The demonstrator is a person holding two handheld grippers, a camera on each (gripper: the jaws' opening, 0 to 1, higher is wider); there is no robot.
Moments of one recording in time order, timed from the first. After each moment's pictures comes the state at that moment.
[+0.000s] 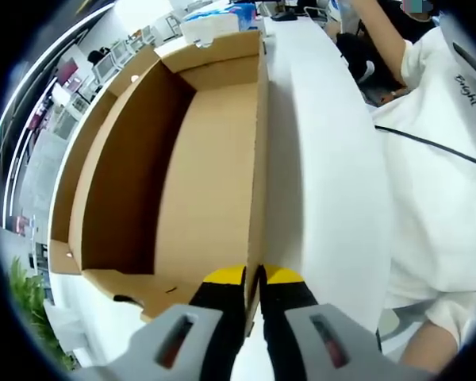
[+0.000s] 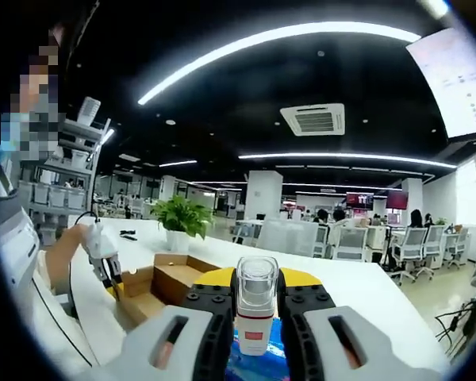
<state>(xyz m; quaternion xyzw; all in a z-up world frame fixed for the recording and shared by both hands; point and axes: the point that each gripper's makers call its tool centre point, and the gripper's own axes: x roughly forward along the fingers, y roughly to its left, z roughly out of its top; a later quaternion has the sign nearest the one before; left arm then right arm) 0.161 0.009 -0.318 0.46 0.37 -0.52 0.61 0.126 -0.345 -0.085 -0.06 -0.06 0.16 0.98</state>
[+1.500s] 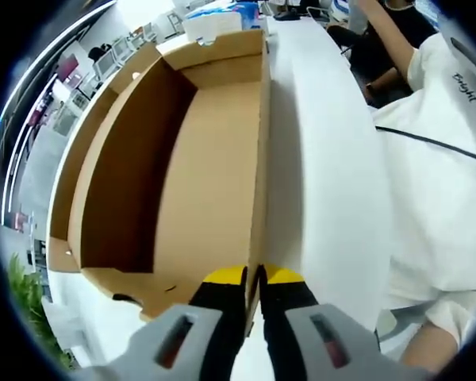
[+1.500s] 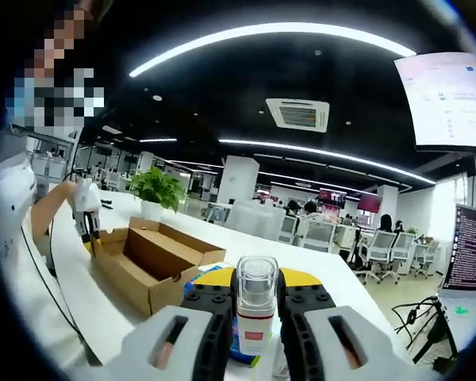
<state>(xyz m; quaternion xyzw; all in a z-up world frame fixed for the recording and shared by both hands) 0.161 0.010 -0.318 0.45 0.38 -0.52 0.62 0.087 -0.404 -0.134 -0.11 -0.03 0.10 0.99</state>
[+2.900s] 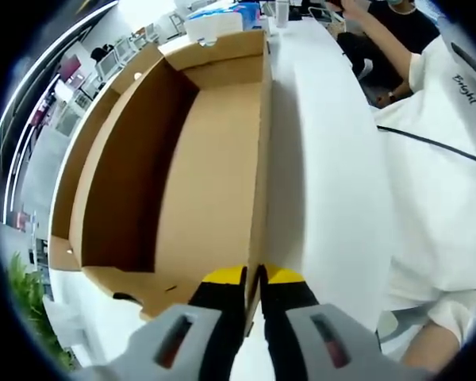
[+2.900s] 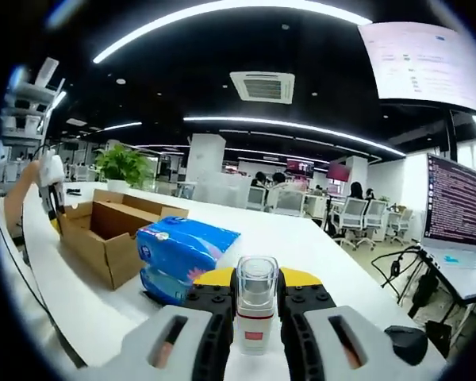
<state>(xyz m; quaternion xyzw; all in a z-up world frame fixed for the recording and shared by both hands) 0.164 0.009 -0.319 0.45 0.38 -0.52 0.62 0.096 -0.469 -0.209 -0.07 0.04 0.00 1.00</state>
